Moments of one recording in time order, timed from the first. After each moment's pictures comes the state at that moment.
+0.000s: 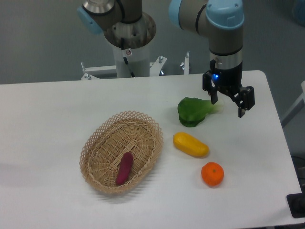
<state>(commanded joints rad) 2.70 -1.72 -1.73 -0.90 1.54 1.52</state>
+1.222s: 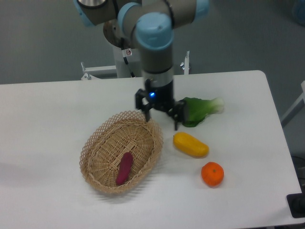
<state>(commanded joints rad) 2.29 -1.75 -1.84 -0.89 1.55 0.66</state>
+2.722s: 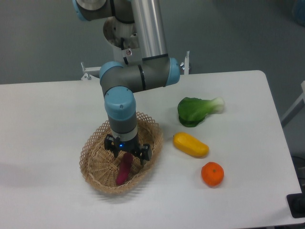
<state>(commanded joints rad) 2.22 -2.03 -1.83 -0.69 1.57 0.56</state>
